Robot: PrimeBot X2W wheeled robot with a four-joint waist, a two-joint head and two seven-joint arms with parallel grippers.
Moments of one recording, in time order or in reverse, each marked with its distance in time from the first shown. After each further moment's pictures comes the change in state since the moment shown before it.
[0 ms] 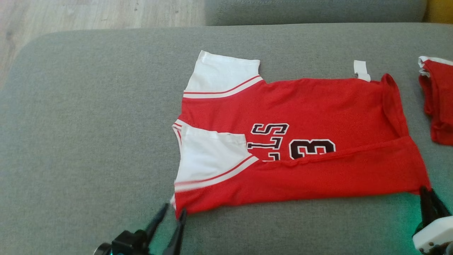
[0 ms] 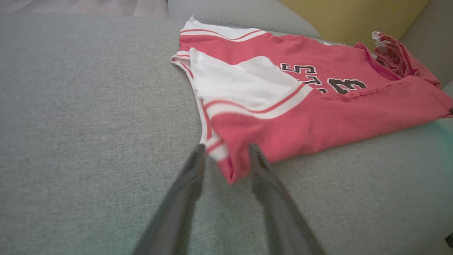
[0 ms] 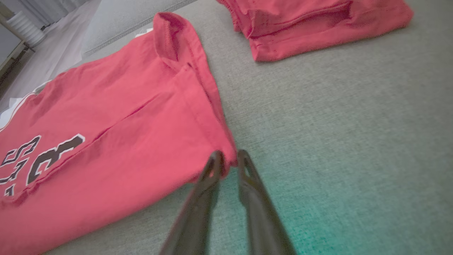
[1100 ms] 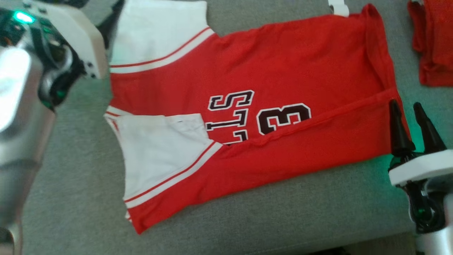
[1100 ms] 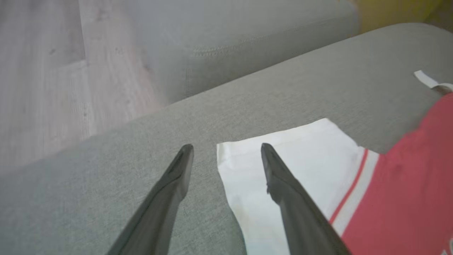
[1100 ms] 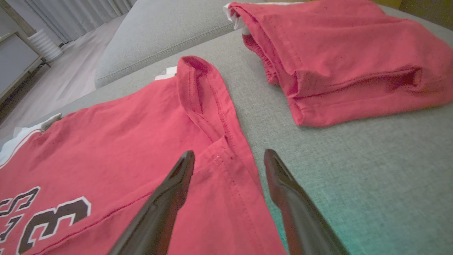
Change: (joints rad) left arm -1.009 0.159 0.038 0.238 -0.160 -0.152 0.630; right arm -0.222 0.008 0.155 -0.185 0.002 0.000 -0.057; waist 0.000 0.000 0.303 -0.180
